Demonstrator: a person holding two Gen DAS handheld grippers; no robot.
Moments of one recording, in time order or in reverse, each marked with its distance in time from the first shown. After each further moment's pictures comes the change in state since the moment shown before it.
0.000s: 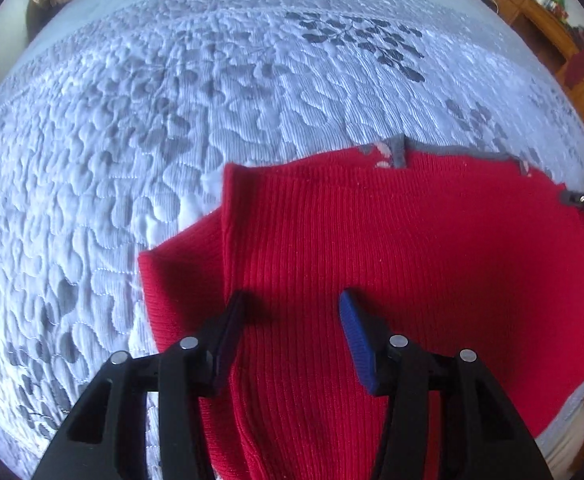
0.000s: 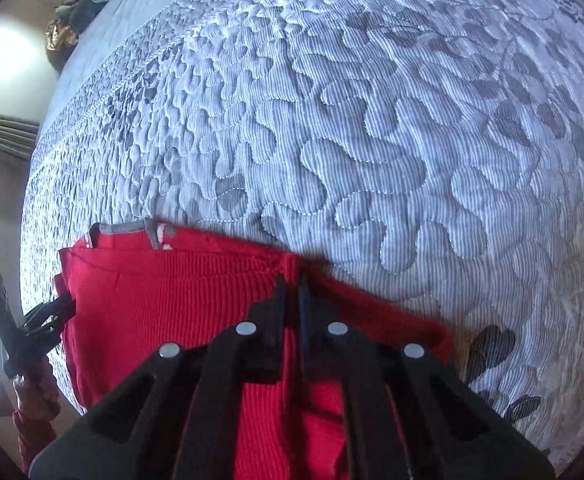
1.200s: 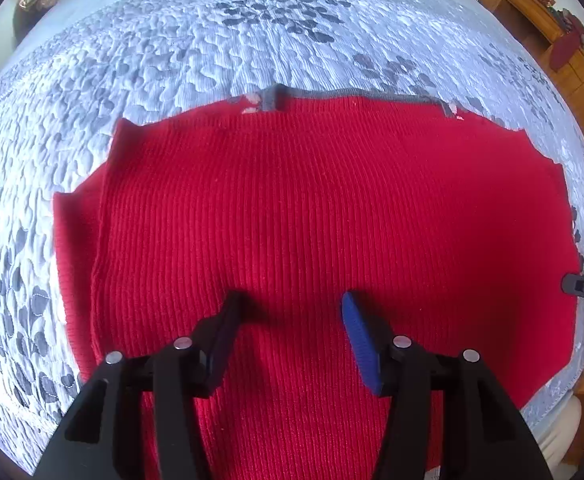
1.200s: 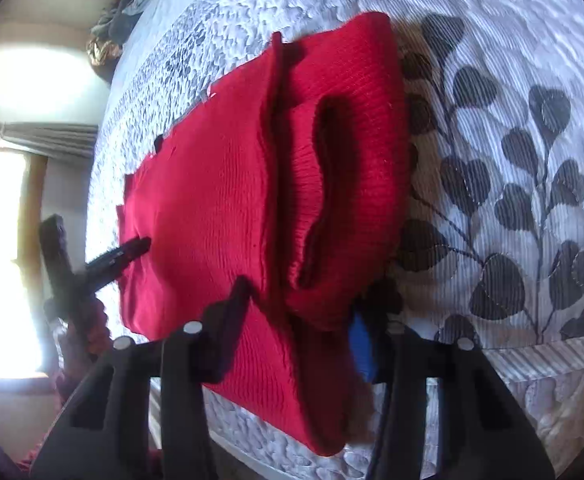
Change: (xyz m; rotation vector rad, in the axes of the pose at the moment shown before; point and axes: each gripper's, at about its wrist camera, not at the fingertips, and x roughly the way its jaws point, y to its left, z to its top) left arm -0.013 -0.088 -0.029 0.025 0.028 -0.047; right arm -0.025 -0.035 -0.145 0.102 0.043 0.308
